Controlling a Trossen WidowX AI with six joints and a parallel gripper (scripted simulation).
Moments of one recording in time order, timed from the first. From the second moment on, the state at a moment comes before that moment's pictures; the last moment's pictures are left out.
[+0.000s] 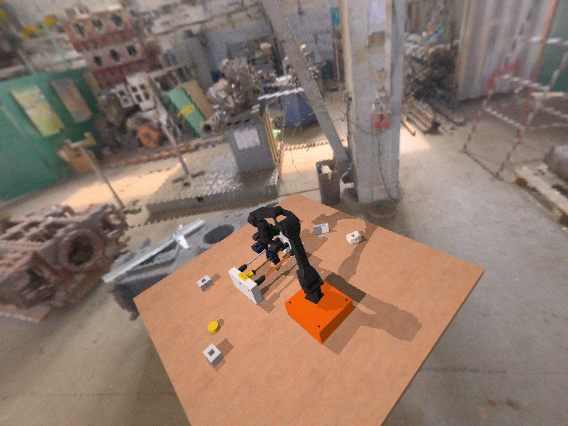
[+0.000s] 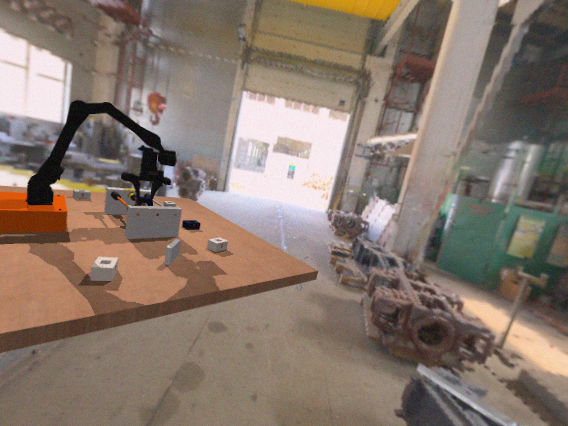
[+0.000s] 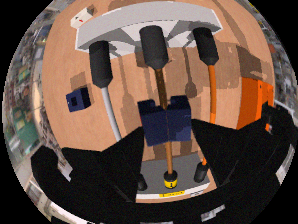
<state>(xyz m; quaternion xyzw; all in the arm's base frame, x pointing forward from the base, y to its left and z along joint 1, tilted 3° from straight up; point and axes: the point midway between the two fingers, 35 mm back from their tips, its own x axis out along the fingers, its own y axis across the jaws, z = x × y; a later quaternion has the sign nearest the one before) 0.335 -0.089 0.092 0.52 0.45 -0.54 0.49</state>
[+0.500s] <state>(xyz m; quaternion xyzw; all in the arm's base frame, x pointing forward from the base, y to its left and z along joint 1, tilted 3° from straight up) 0.336 -0.089 0.092 0.52 0.45 -0.54 0.49</state>
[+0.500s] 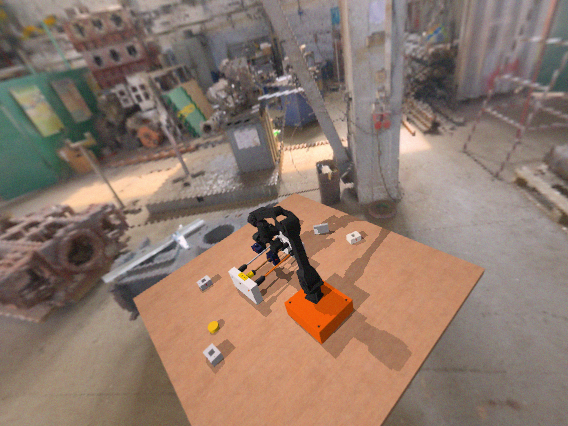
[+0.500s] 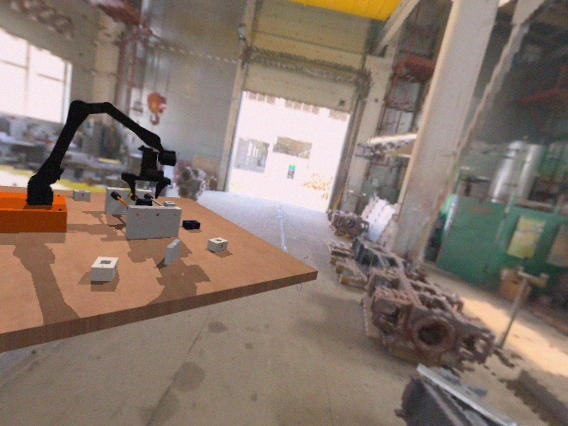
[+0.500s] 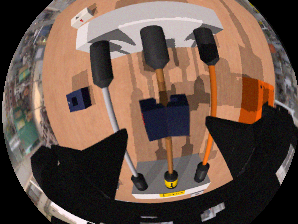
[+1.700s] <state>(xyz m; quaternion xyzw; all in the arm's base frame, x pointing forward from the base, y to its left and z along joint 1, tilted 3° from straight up) 0.337 -0.093 0.029 0.52 0.45 -0.54 0.49</state>
